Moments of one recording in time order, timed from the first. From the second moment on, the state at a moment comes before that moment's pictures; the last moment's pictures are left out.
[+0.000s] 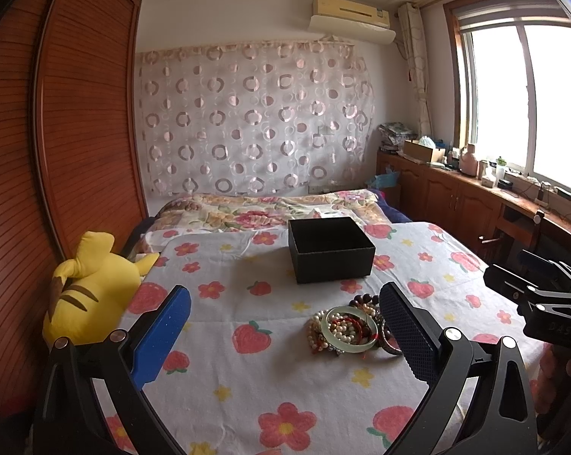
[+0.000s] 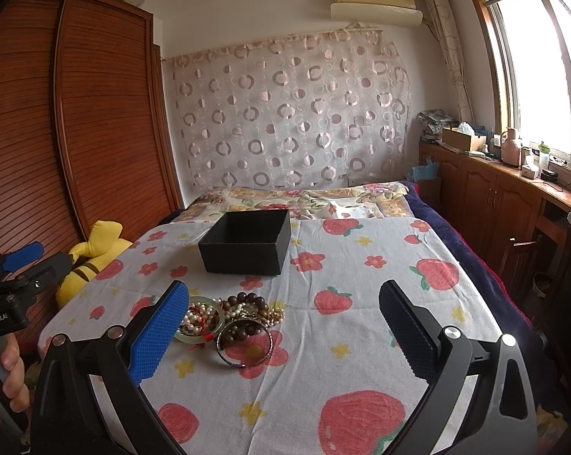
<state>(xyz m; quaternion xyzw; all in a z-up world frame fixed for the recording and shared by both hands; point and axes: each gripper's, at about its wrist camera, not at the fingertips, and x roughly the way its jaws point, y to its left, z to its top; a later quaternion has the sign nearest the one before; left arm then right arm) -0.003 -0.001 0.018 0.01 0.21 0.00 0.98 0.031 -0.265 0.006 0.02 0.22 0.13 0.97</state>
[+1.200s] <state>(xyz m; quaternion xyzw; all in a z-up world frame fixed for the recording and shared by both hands) 0.016 0.004 -0.035 0.00 0.29 -0.03 0.96 0.078 -0.242 -0.048 -0.02 0.31 0.20 0.93</state>
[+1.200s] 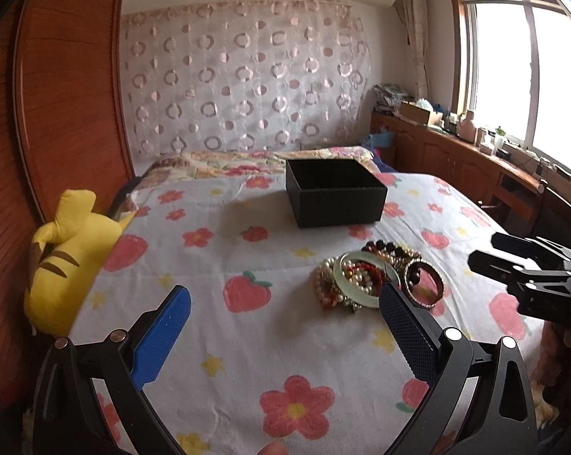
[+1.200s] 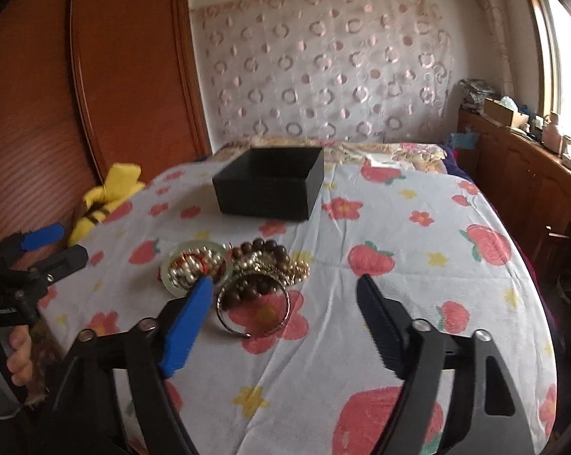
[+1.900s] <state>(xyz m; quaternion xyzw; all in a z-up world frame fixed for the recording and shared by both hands) 0.037 0.005 -0.075 0.00 0.35 -0.07 0.93 0.129 -0.229 -0.093 -0.06 0.44 0.25 0.86</state>
